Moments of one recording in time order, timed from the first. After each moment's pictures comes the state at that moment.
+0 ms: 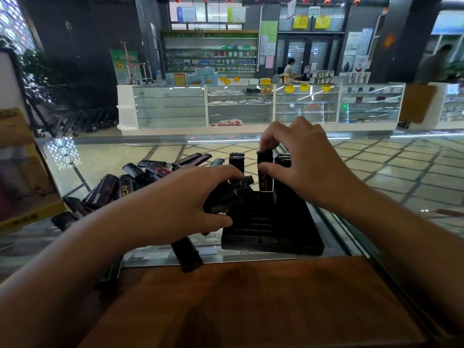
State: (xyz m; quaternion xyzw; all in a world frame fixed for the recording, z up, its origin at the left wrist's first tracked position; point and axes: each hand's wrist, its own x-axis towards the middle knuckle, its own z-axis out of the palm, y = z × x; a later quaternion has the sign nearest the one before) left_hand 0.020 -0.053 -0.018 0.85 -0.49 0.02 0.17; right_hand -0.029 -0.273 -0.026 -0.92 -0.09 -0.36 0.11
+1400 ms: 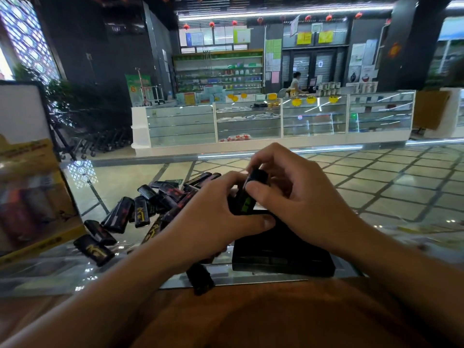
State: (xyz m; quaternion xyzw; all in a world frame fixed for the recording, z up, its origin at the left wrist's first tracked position) left_hand 0.006 -0.073 -0.026 0.78 -0.39 -0.06 0.49; right_hand -0.051 -0.235 -0.027 -0.85 -0.17 -0.34 0.37
